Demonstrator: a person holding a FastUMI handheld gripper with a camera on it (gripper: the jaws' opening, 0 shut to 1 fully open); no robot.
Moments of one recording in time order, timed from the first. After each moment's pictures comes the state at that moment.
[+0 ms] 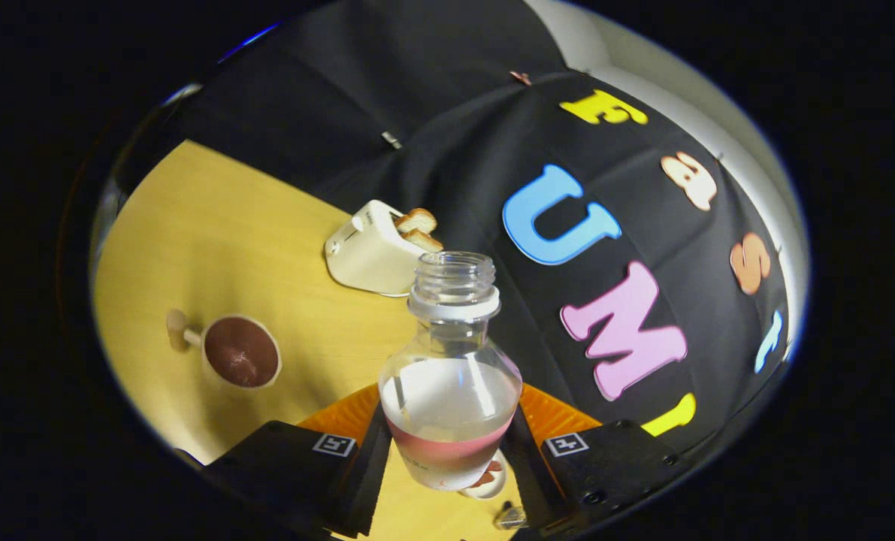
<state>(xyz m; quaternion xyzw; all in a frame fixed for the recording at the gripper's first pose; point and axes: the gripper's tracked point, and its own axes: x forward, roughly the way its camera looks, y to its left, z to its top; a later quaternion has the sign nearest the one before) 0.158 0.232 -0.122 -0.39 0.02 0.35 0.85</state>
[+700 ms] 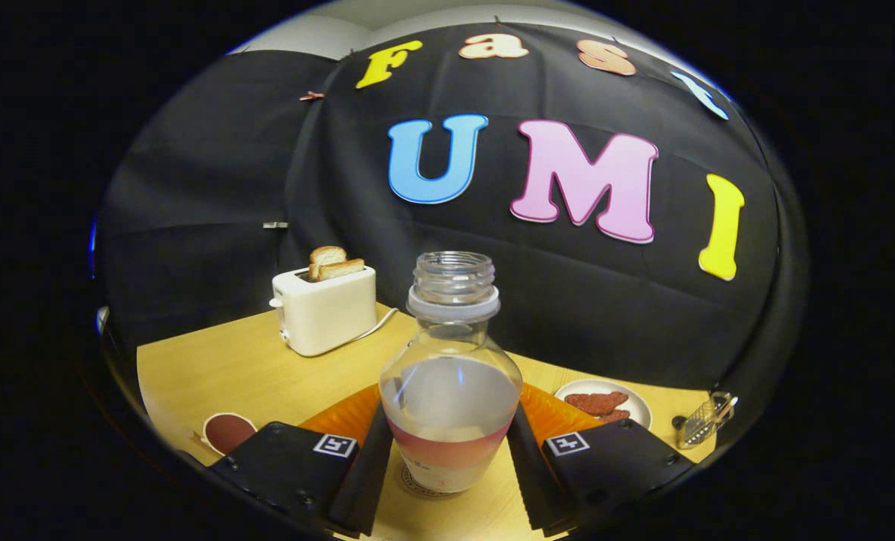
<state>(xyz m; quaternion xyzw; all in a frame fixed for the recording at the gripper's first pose) 0.252 0.191 -0.177 -0.05 0.13 0.30 0.94</state>
